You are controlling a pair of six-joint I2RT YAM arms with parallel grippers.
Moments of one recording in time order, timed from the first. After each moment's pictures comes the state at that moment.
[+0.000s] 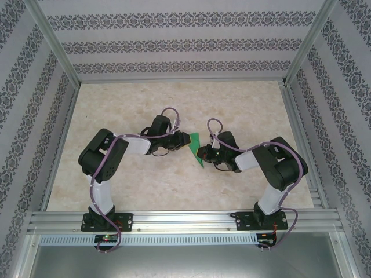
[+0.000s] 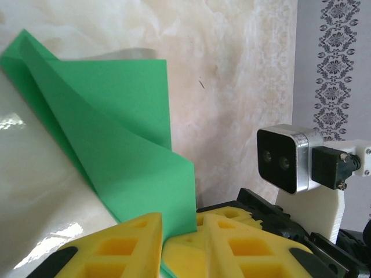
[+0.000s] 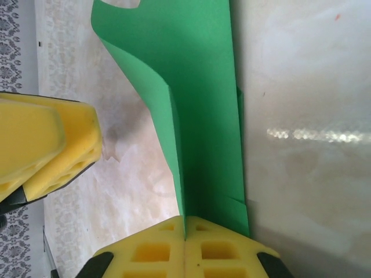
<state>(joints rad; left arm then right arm) -0.55 1.92 0.96 0.30 0.62 -0.94 0.46 1.75 0.51 0.54 -0.52 0.85</state>
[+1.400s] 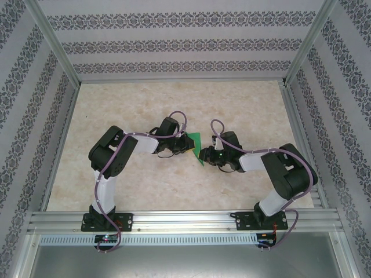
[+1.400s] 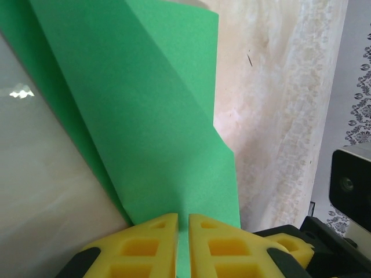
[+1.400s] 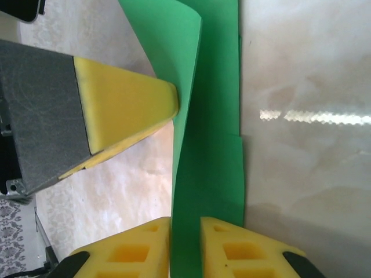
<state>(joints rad) -0.59 2.04 1.06 0.19 0.59 -0.94 0.44 1.62 0.51 0.31 -0.55 0.77</state>
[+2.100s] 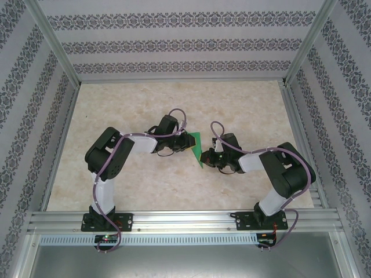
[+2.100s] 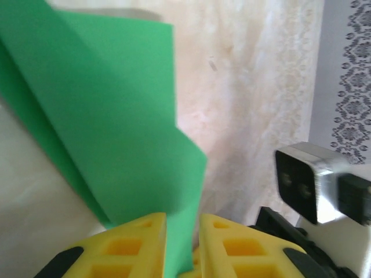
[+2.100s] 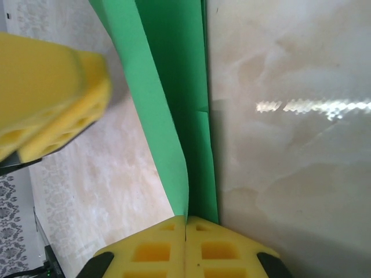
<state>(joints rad) -0.59 1.97 1.05 0.19 0.60 -0.93 0.44 1.65 0.49 0.34 -0.56 0.81</state>
